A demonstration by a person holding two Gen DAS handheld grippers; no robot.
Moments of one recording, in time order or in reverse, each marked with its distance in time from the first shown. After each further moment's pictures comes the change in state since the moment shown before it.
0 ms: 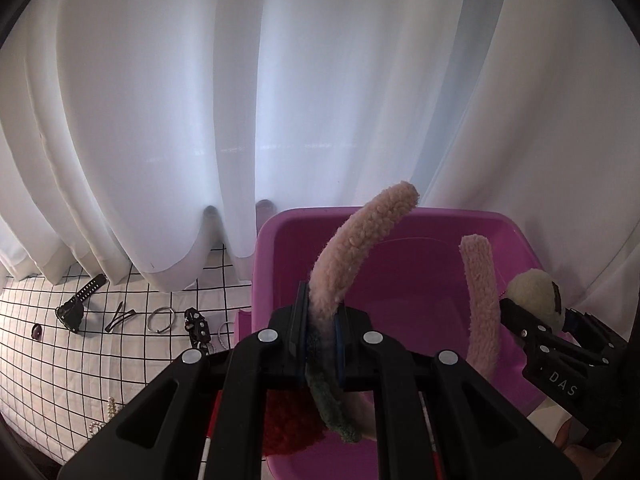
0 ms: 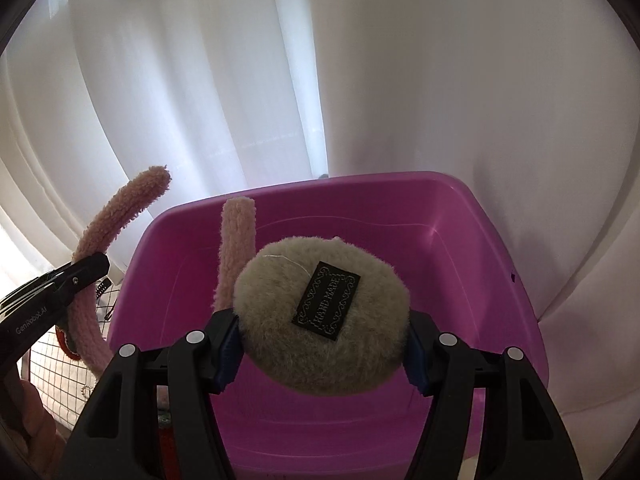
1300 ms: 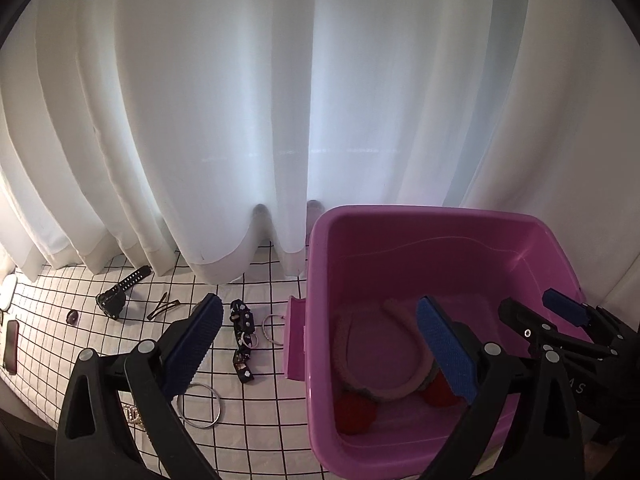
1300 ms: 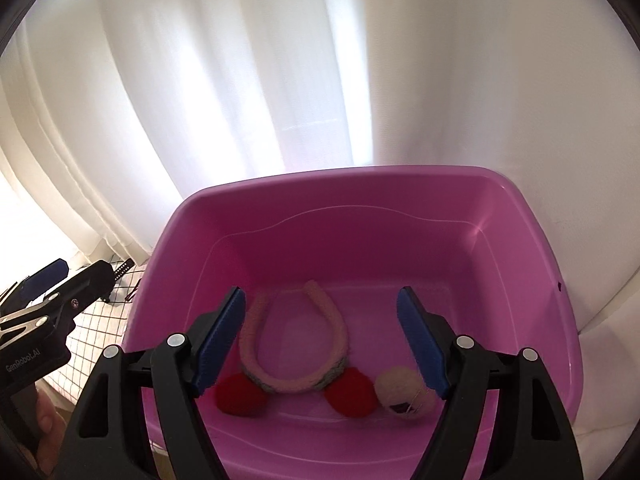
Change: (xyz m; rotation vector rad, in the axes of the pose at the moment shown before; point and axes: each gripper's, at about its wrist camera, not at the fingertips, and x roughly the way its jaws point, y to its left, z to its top) left arm -0.031 0.022 -0.015 -0.042 -0.038 0.147; right arm -0.002 0.024 0.003 -0.073 0.021 0.114
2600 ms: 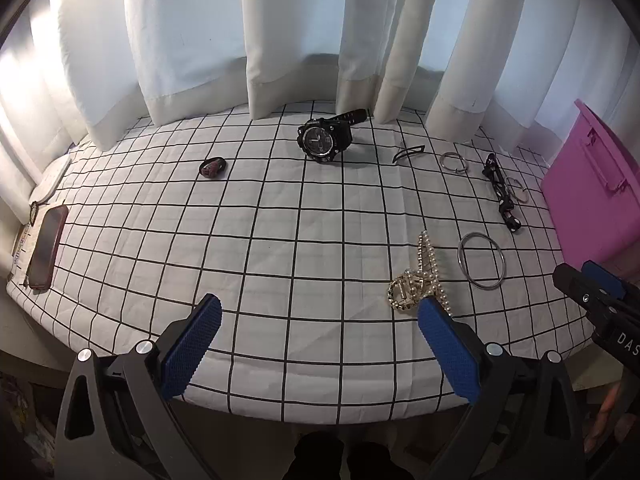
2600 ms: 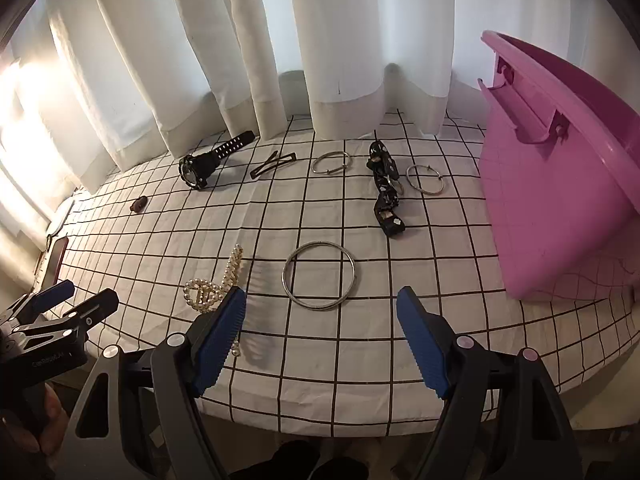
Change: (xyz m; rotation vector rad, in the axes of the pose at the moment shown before) left arm 0.010 0.328 -0.181 -0.112 0.207 0.109; right arm 0.078 0.281 -0.166 -0.096 0.134 0.053
